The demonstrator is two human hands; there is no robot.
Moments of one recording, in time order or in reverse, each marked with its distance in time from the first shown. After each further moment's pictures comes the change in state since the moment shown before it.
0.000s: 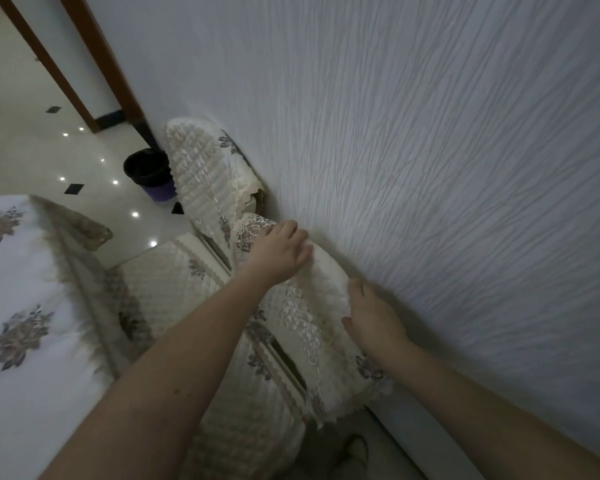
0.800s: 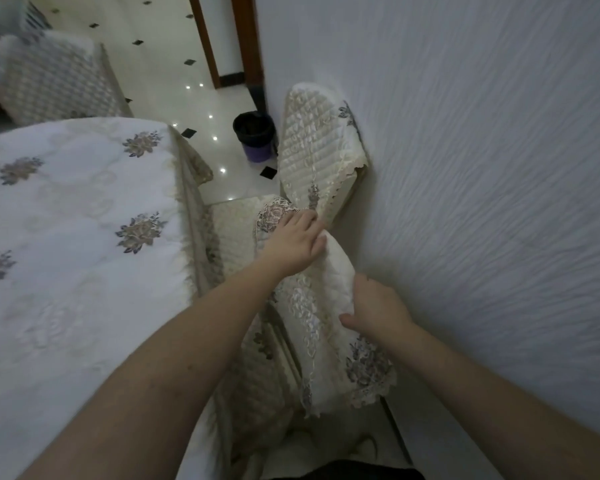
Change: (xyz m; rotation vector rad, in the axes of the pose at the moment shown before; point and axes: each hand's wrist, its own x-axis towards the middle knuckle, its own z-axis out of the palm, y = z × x) left_hand -0.127 -0.060 -0.031 0.087 0.056 -0.240; right_hand 0.004 -0.092 0.034 -0.087 -0.191 -0.322
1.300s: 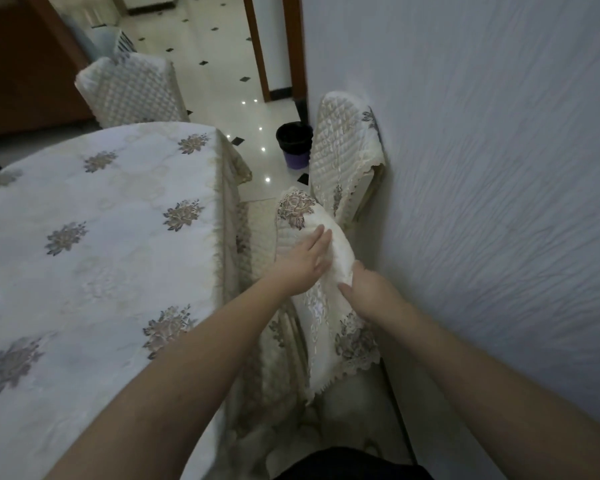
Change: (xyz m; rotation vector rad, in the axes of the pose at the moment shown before) left_hand -0.069 0.070 -0.032 -0.216 -0.362 -0.330; right_hand -0.016 0.013 0.001 0.105 -0.070 -0.098
